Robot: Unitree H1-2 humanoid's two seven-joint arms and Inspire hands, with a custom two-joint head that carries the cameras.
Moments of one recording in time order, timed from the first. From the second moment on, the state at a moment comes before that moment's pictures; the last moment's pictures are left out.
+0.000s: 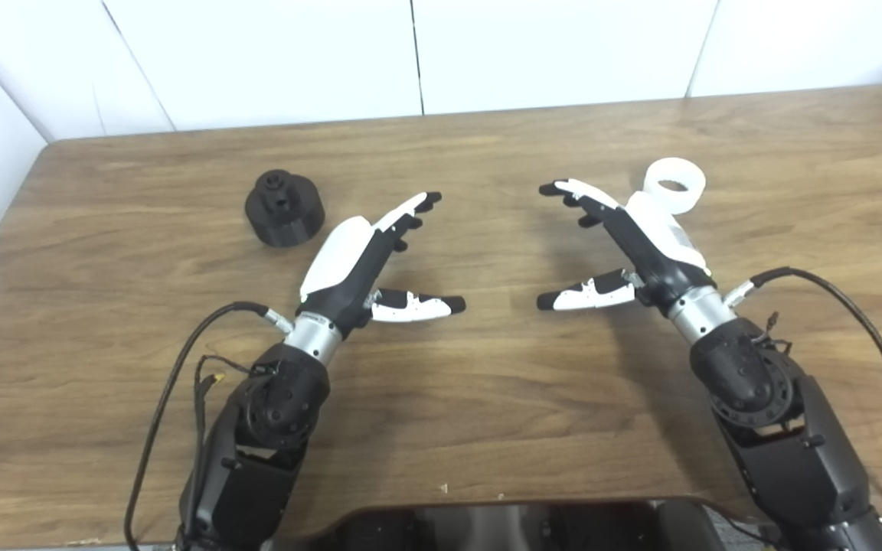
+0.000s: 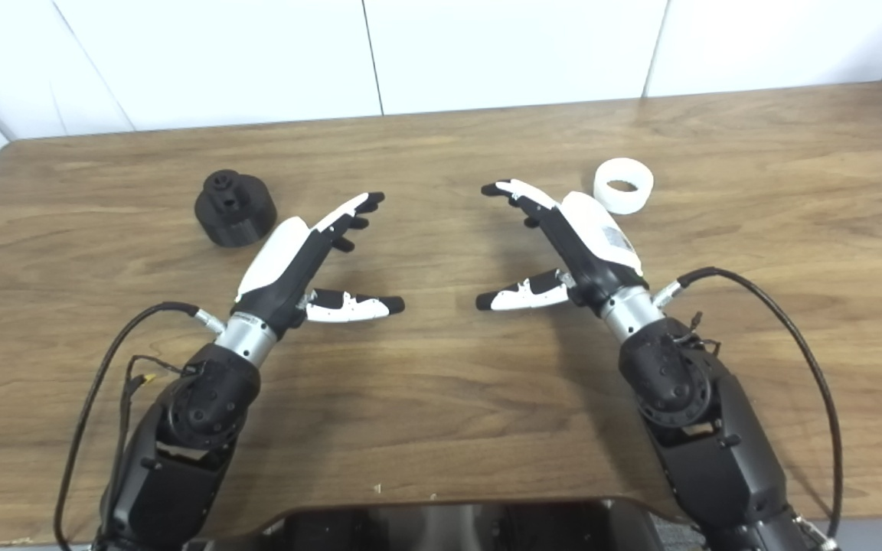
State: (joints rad) left arm -0.17 0.18 -0.24 -0.11 0.59 0.06 -0.15; right arm -0.20 -0.26 0.21 -0.15 -0.55 0.06 0.15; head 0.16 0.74
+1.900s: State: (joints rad) left arm -0.23 0.23 -0.06 0.01 0.75 0.24 0.12; right arm -0.19 -0.30 0.17 -0.11 -0.50 -0.02 0.15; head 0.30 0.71
